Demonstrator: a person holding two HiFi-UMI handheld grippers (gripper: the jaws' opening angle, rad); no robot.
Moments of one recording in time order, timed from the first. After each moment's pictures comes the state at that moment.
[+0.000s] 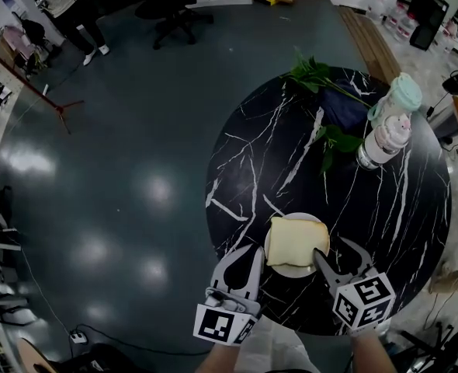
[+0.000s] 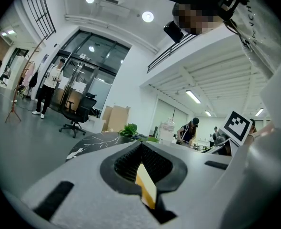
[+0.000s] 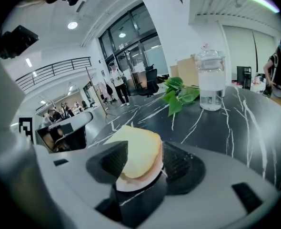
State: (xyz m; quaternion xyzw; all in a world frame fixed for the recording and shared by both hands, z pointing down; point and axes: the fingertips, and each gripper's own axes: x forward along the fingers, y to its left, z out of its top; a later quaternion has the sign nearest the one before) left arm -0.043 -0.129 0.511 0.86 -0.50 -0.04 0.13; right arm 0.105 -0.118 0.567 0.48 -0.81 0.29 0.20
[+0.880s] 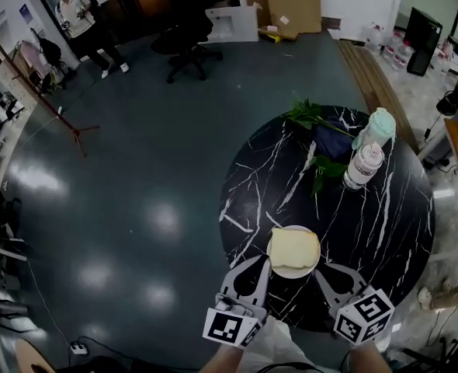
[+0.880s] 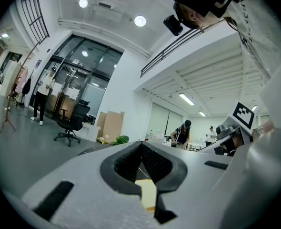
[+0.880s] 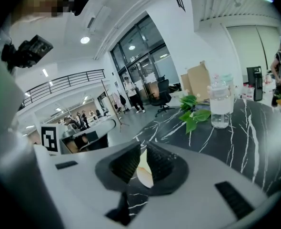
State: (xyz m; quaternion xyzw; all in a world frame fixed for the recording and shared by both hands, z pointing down) left arm -0.029 -0.100 0.434 0.87 -0.48 -0.05 0.09; right arm 0.086 -0.071 0.463 0.43 -0.85 0.26 0.13
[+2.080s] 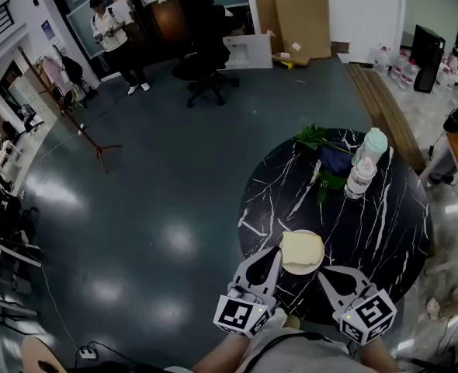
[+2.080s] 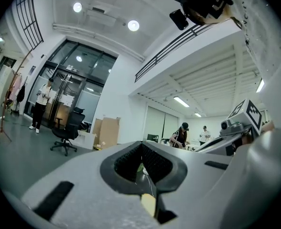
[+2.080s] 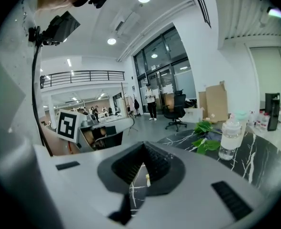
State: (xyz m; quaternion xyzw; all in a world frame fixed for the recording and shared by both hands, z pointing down) left arm -0.024 -0.079 0.356 0.88 -0.46 -0.06 0.06; right arm 0.067 -0.030 0.367 0.37 -0.91 0.14 0.12
